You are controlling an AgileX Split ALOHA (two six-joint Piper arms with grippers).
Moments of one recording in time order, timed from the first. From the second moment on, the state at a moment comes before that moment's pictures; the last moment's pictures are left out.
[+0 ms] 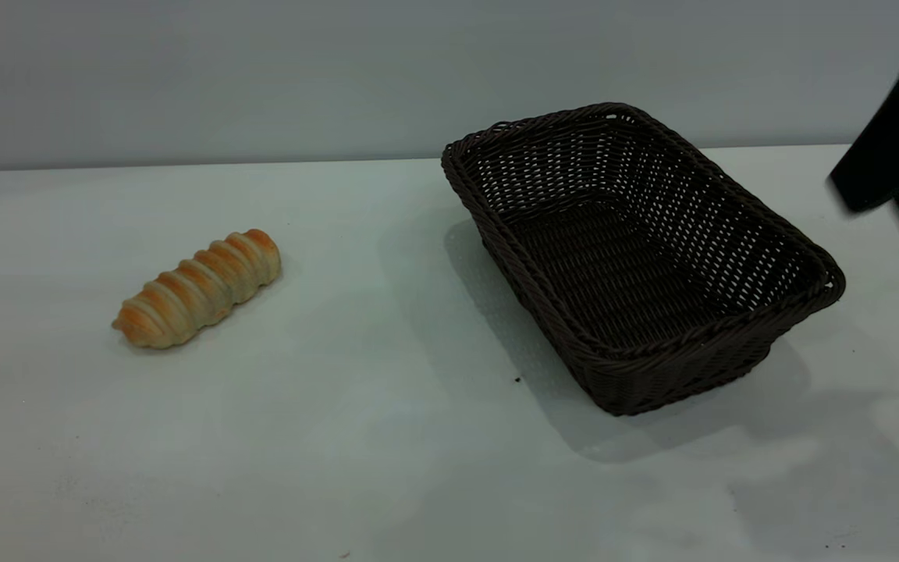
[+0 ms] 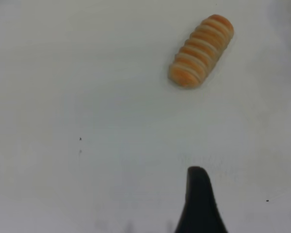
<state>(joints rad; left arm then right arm) -0.03 0.61 -0.62 -0.01 0.73 0.01 0.04 1.51 -0.82 0.75 0.81 -0.58</state>
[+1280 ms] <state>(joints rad) -0.03 0.61 -0.62 -0.01 0.71 0.01 0.04 1.93 -0.84 1.16 0.42 -0.18</state>
